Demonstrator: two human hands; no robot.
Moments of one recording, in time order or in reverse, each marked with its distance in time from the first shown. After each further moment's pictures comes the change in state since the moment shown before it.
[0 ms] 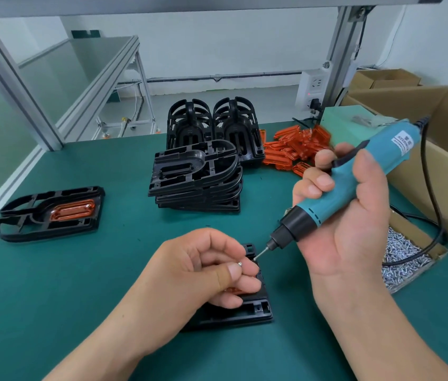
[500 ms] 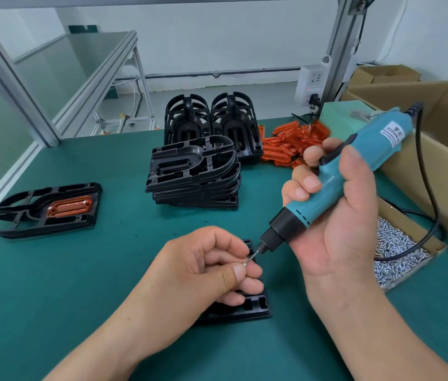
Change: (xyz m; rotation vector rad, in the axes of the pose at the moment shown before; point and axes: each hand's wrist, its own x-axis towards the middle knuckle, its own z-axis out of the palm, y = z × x) left_hand 0.001 -0.006 0.005 0.042 -0.010 0.009; right_hand -0.006 0.006 0.004 -0.073 -0.049 0.000
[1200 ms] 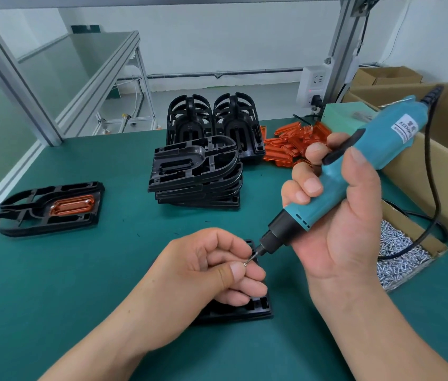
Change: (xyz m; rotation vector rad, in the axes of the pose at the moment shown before) left_hand 0.001 0.002 -0.001 -0.033 -0.021 -0.029; right_hand -0.001 -0.003 0.002 -0.026 -0.136 0.002
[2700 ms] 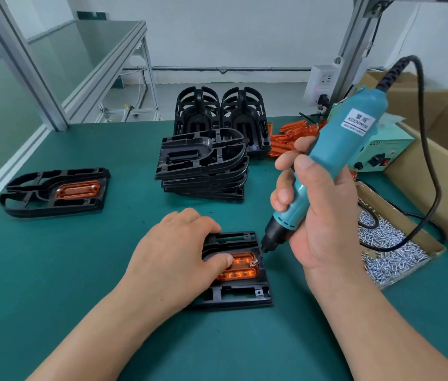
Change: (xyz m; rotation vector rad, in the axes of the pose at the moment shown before) left_hand 0.011 -0.010 -0.022 1.357 0.355 0.150; right_hand 0.003 0.015 -0.005 -0.409 -0.002 -0.012
